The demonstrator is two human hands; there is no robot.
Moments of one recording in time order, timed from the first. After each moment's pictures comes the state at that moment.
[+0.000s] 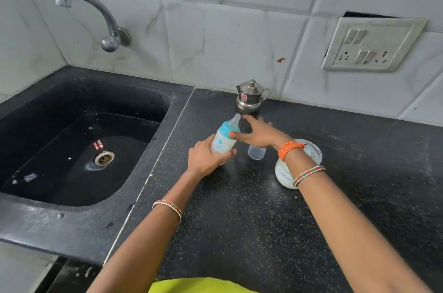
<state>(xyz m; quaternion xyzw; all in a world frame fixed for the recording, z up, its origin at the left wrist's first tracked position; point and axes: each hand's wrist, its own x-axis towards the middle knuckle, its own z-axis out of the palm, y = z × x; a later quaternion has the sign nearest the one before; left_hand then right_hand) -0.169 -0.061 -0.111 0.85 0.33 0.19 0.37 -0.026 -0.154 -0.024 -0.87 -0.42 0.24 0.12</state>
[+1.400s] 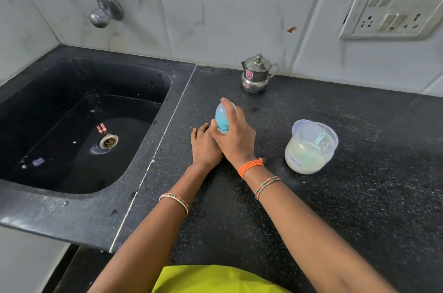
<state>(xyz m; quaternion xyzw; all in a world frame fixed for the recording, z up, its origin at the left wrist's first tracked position) -0.164 -0.062 -0.144 0.88 0.34 0.20 0.26 -0.106 -0.131 -0.093 -0.79 -0.45 -0.12 0.41</state>
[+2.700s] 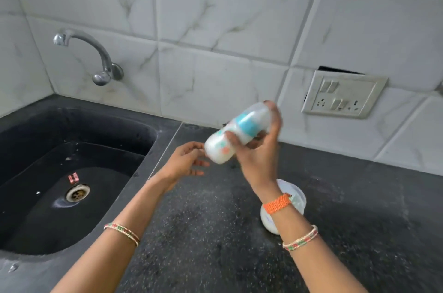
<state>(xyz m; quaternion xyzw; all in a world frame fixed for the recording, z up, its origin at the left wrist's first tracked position) -0.166 -0.029 -0.021 0.64 0.24 0.21 0.69 -0.074 -0.174 0.046 -0.55 -0.38 -0.04 0.74</state>
